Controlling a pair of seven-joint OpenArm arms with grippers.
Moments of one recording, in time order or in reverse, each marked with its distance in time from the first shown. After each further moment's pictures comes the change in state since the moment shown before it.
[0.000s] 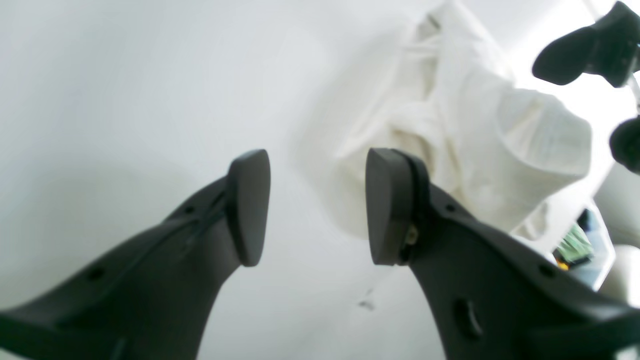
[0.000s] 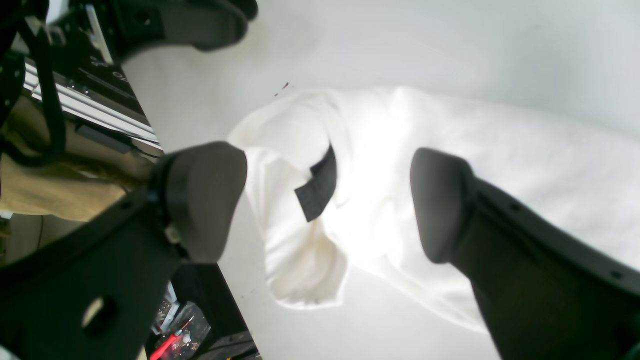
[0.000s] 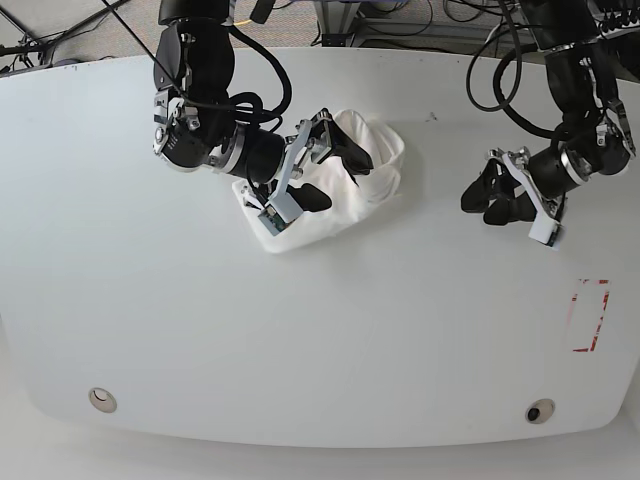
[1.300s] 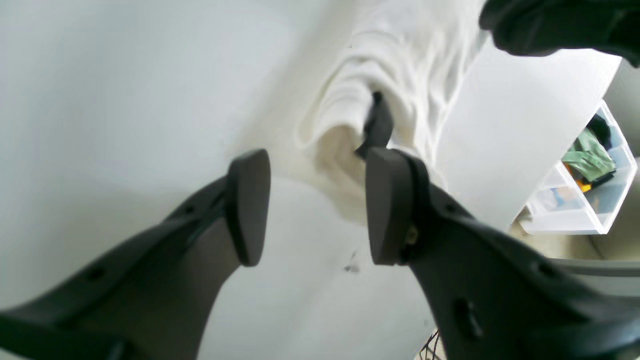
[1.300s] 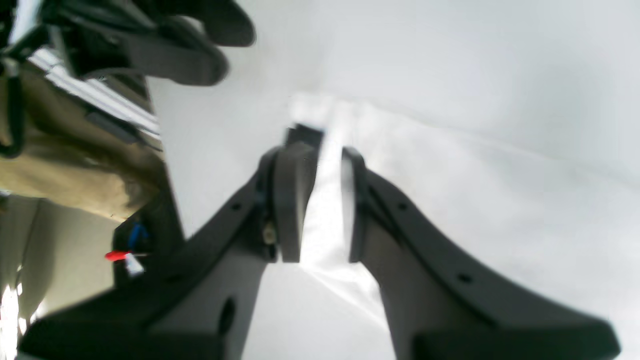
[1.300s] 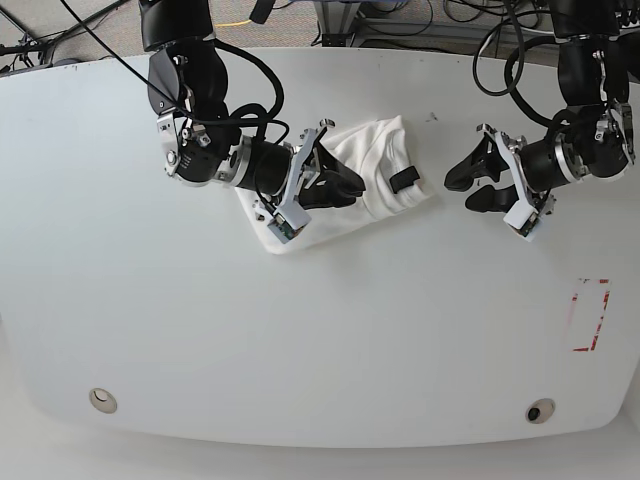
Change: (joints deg) left arm 2.1 -6.1 11.0 6.8 -2.8 0.0 0.0; right arm 4.7 9.2 -8.6 -8.4 -0.3 0.2 14.0
